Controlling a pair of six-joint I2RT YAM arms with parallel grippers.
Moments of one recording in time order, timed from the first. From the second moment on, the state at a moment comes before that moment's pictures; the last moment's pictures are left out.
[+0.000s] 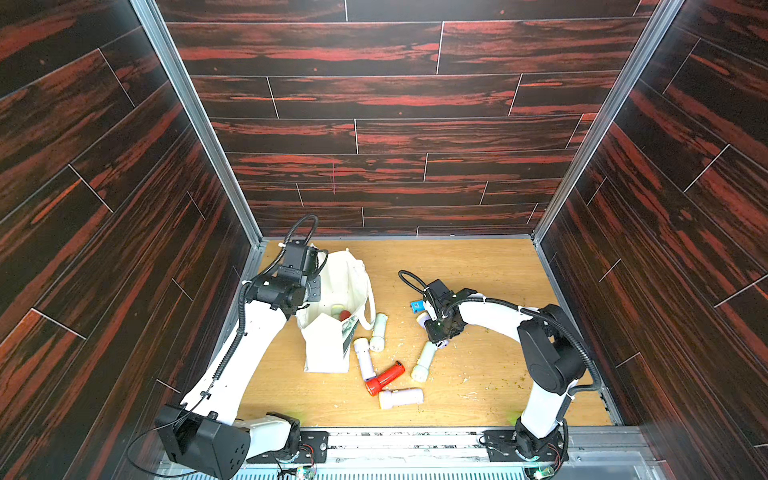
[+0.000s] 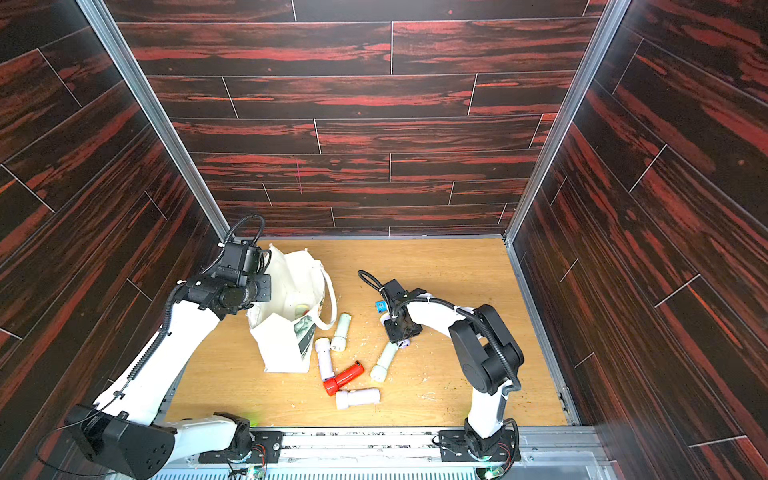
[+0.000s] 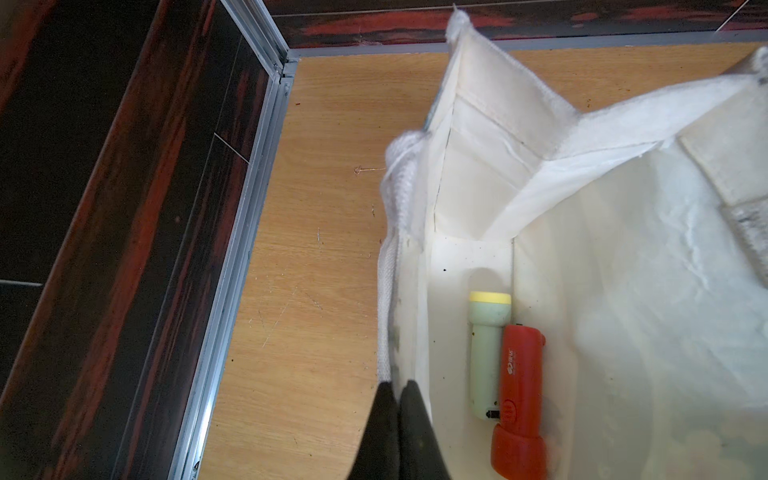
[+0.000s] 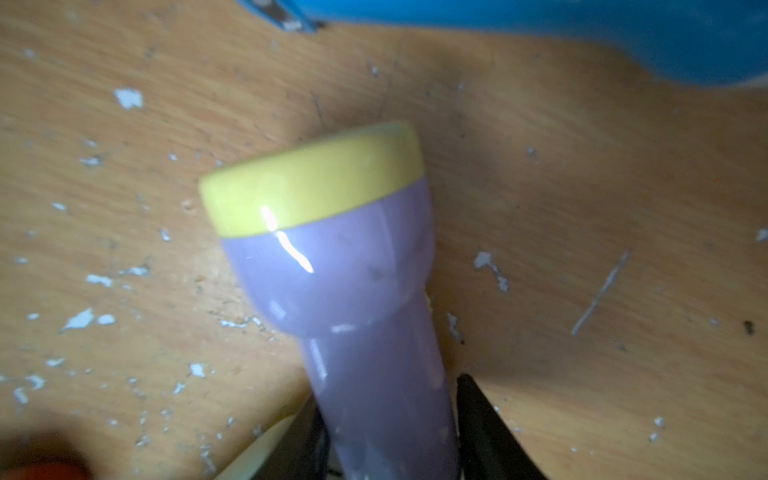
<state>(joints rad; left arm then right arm) -0.26 1.29 1.33 -0.95 -0.34 -0.22 0.63 1.84 1.16 -0.71 0.01 0.22</state>
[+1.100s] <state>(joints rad) -0.26 1.24 1.31 -0.91 -0.28 -0.27 0.63 1.54 1.14 -0.74 0.18 0.28</state>
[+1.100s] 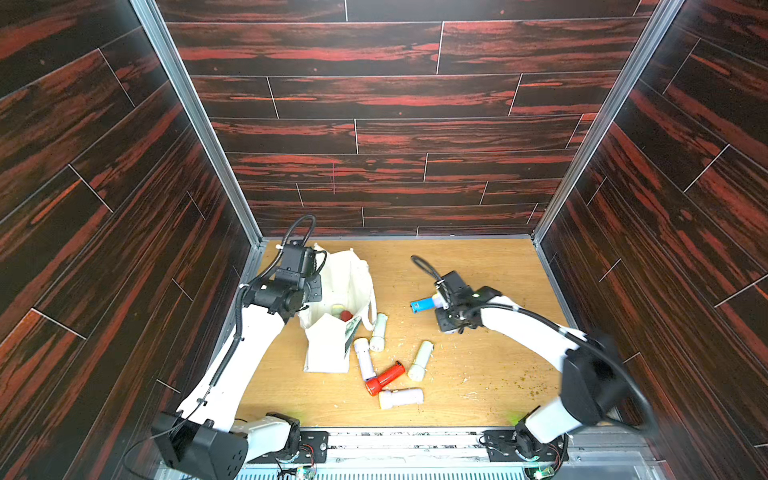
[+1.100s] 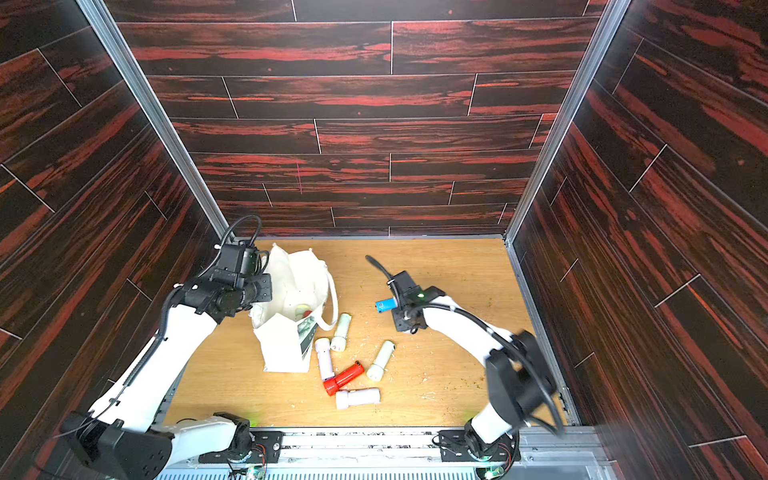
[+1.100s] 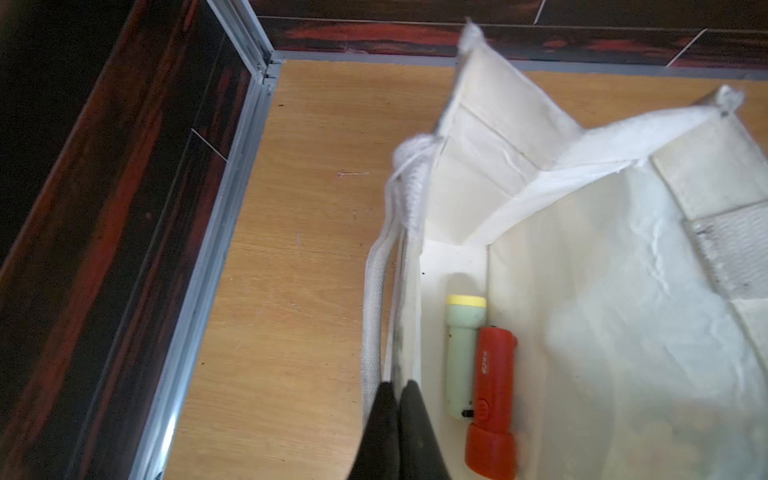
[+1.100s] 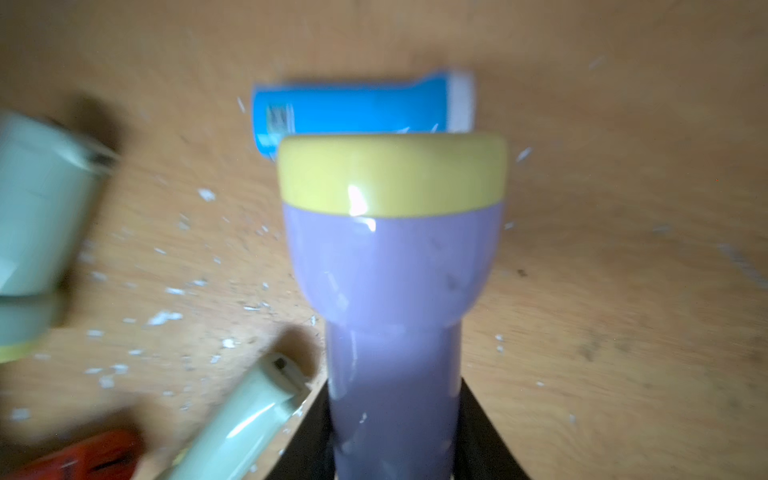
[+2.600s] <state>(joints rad) -0.25 1.19 1.19 -0.65 0.20 -0.42 0.94 1.49 1.35 -0.36 -0.04 0.58</state>
